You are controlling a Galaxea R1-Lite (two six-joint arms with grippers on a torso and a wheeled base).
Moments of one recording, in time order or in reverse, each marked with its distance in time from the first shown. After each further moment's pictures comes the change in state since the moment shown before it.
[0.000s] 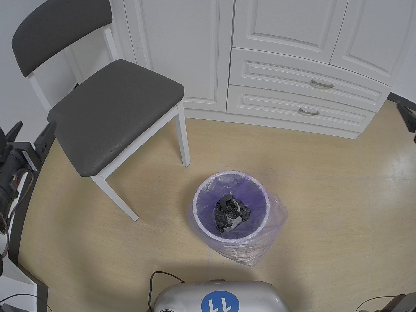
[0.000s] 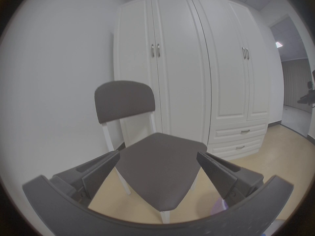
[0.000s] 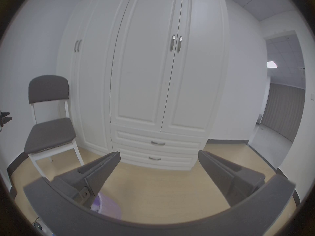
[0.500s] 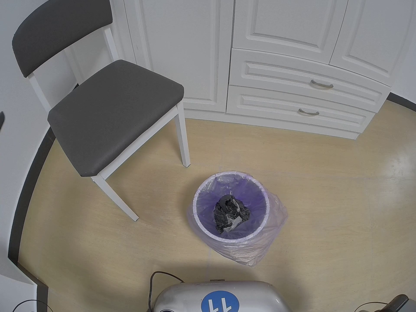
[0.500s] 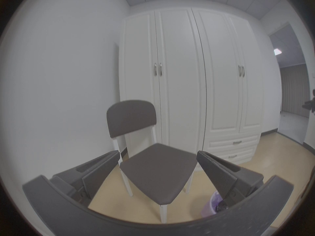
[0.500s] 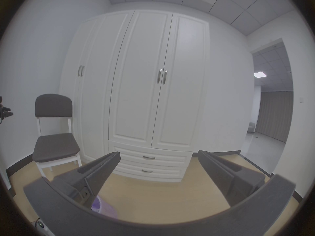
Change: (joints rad) left arm -0.003 -0.484 -0.209 0.647 -0.005 -0.024; right arm -0.044 -0.467 -0.061 0.351 0.016 -0.024
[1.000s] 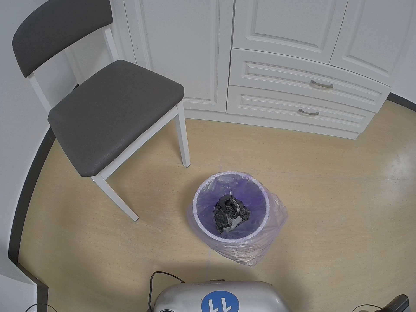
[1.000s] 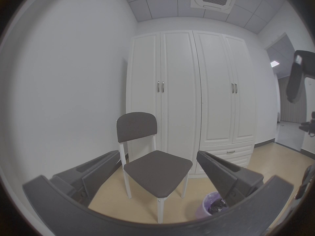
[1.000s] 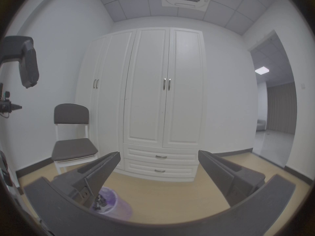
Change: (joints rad) left arm -0.005 -0.428 0.044 0.270 -0.002 -0.036; right arm -0.065 -0.411 0.305 0.047 0.188 0.105
